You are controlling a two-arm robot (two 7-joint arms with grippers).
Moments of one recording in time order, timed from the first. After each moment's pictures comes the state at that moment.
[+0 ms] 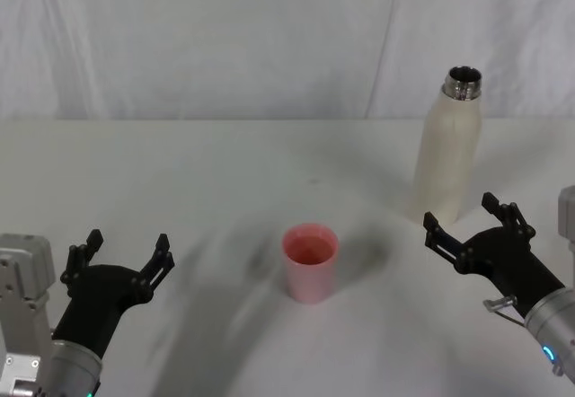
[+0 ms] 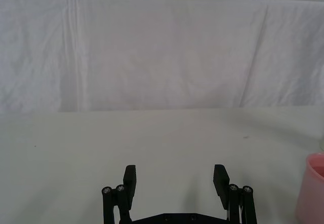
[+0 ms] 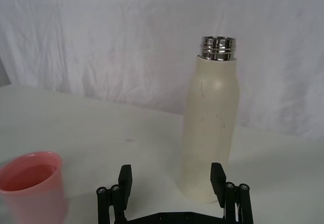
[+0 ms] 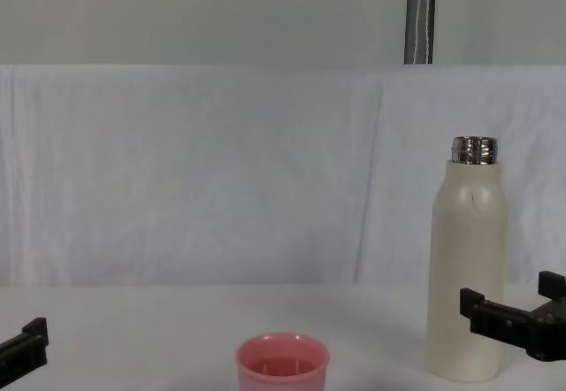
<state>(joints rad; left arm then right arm) 0.27 0.24 0.04 -1.85 -0.25 -0.02 -0.02 -0.04 0.22 -0.18 -1.72 0.18 0.04 0.22</state>
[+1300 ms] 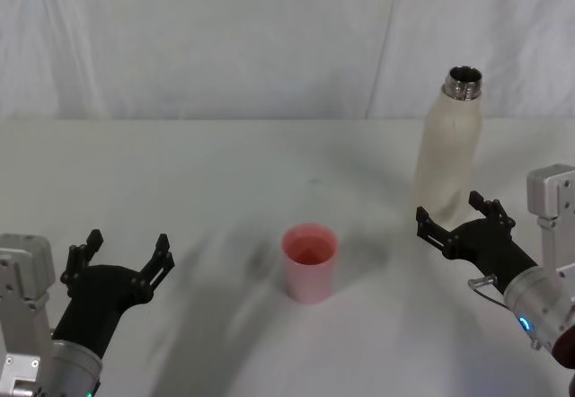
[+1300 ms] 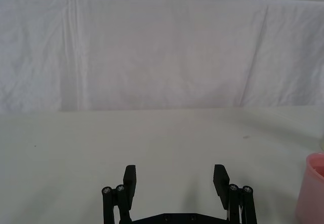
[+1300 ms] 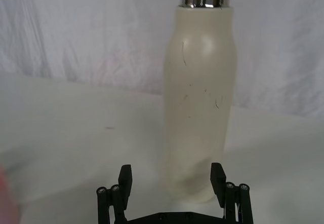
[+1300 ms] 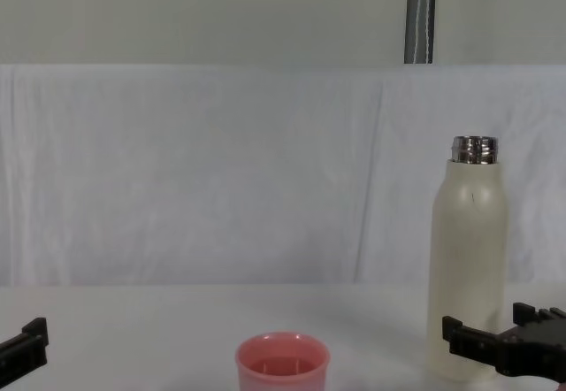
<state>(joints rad) 0.27 0.24 0.04 -1.85 -0.25 -0.02 -0.02 0.15 0.19 -0.21 -1.45 0.20 0.03 0.23</state>
